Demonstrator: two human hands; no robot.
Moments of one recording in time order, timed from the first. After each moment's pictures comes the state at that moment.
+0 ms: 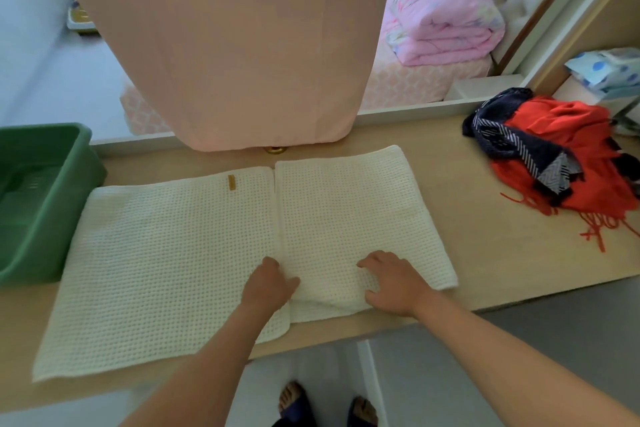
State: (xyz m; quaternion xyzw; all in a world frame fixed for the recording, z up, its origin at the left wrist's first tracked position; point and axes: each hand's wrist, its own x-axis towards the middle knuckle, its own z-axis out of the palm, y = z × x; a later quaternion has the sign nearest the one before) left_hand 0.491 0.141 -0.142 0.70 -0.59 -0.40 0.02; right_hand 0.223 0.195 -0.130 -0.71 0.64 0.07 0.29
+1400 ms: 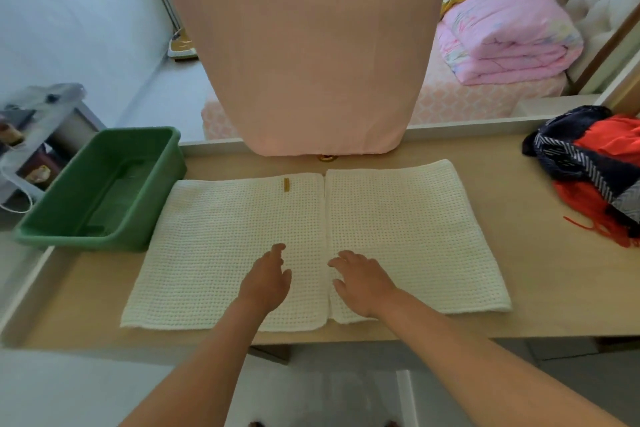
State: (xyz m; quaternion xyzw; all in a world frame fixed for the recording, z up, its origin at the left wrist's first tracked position) left_hand 0.558 0.169 -0.107 0.70 -0.66 -0.27 0.07; right_hand 0.336 0.182 -0.107 -0.78 0.56 0.02 0.28
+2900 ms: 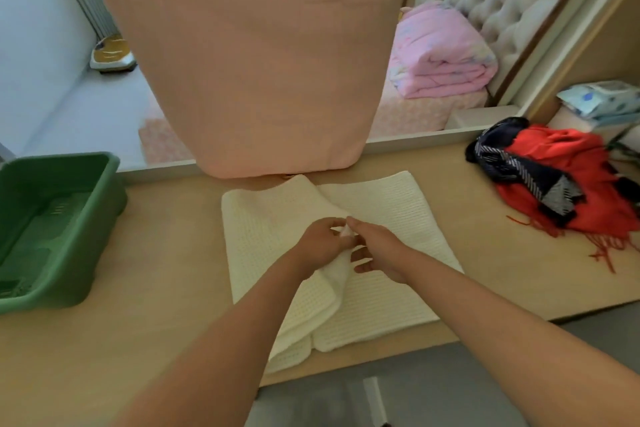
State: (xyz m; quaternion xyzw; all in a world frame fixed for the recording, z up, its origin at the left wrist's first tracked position) left_hand 0.436 0.092 -0.034 0.52 -0.59 -0.59 0.17; right_hand 0.290 0.127 -0.033 -0.34 0.64 -0.30 0.62
